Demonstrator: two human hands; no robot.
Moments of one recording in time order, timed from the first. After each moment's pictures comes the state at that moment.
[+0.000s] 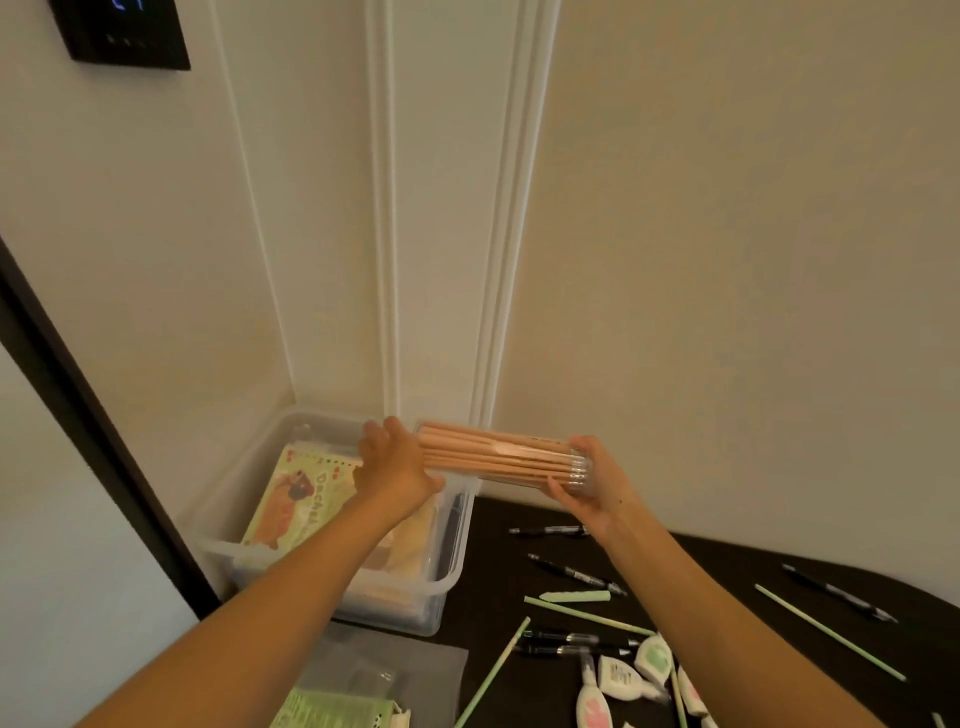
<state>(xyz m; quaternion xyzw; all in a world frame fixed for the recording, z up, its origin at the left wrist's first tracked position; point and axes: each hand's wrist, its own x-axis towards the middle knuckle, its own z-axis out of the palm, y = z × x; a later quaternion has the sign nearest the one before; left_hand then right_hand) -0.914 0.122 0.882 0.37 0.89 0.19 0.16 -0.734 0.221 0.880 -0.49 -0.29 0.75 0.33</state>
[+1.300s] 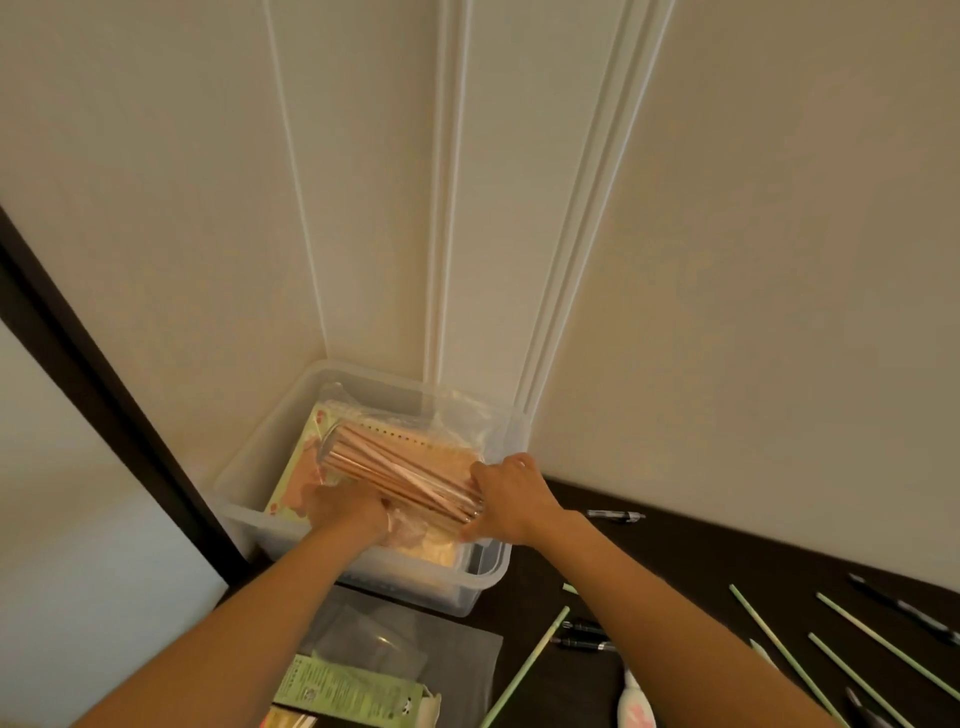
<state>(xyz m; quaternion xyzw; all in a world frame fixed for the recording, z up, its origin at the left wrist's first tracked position) -0.990 0.085 0.773 0.37 0.90 -0.10 0.20 -0.845 0.197 0.818 -0.24 -0.96 0.05 -0.12</state>
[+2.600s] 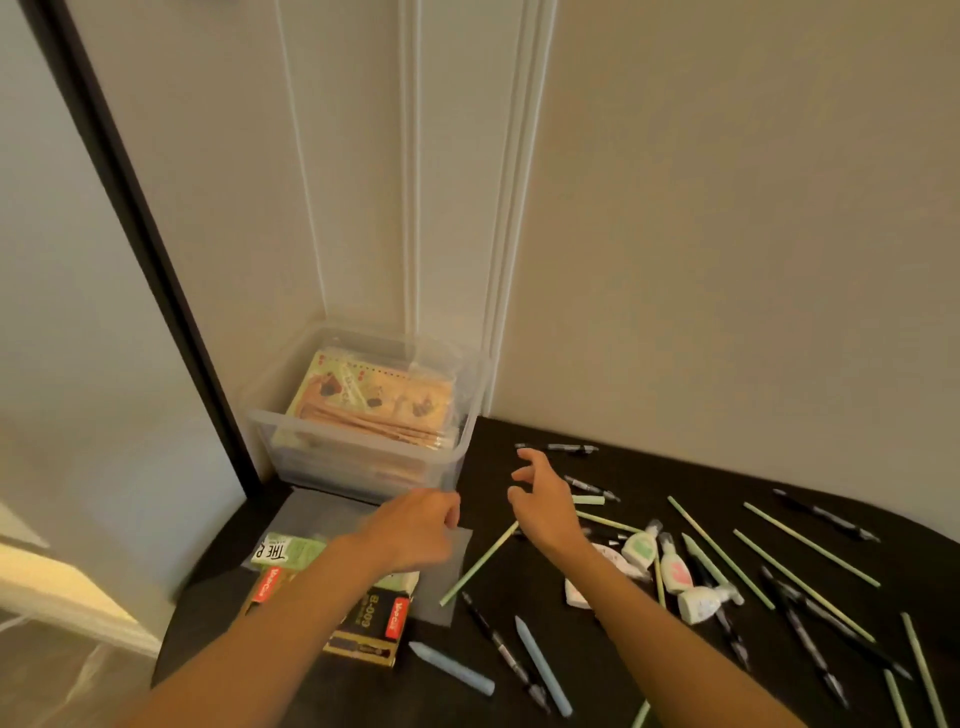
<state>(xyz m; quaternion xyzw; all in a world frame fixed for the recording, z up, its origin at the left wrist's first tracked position) -0.836 0.003 0.814 0.59 0.78 0.10 0.21 -0.711 0.111 0.796 -0.47 -0.76 0.42 0.15</state>
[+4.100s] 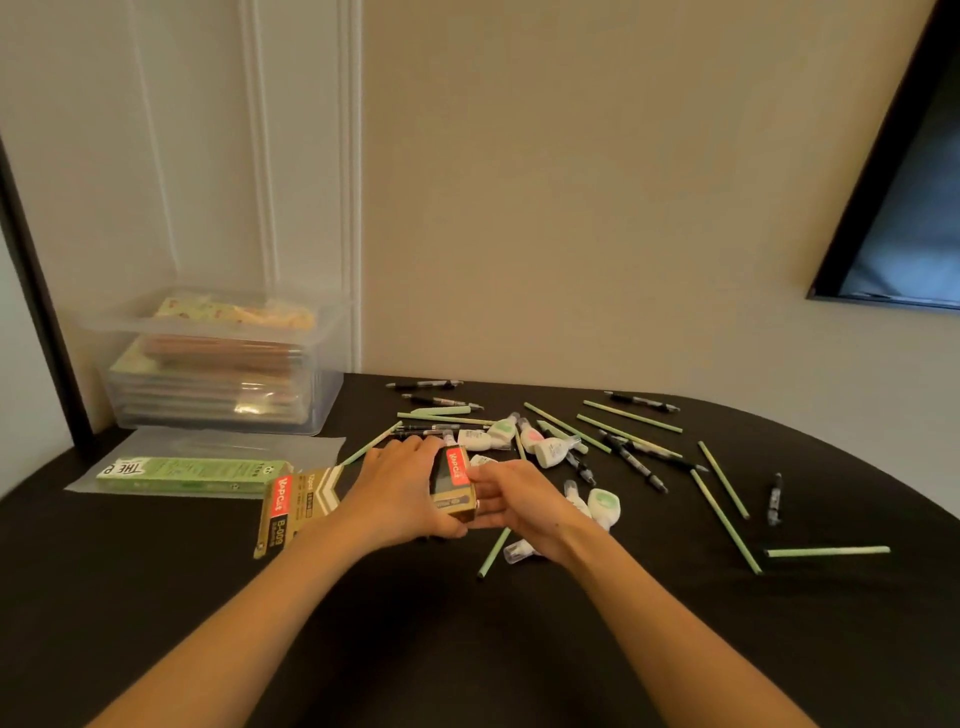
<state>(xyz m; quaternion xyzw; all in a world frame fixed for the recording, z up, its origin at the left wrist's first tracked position) -0.662 -0.055 0.720 0.67 0.73 0.14 0.05 -0.521 0.007 0.709 -0.37 -0.62 0.66 0.22</state>
